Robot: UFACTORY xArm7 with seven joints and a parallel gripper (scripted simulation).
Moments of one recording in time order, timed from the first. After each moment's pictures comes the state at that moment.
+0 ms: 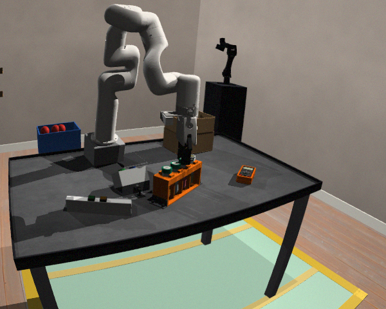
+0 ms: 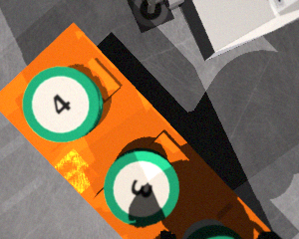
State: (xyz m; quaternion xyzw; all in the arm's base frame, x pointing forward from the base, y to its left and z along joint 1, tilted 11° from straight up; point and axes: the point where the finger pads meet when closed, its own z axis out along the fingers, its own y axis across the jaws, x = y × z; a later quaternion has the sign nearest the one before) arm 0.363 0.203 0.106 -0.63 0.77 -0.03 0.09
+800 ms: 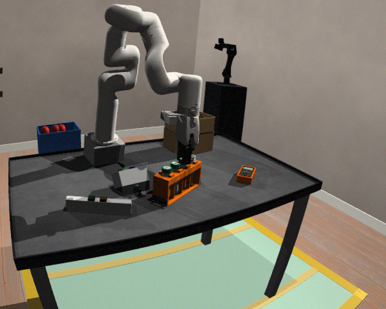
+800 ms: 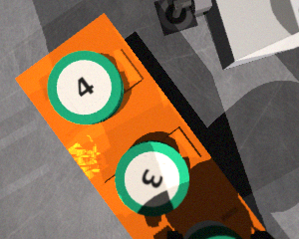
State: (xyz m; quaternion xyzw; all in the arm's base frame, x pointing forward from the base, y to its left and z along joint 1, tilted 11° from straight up) arm 0.363 0.203 0.106 -0.67 0.73 -0.06 0.08
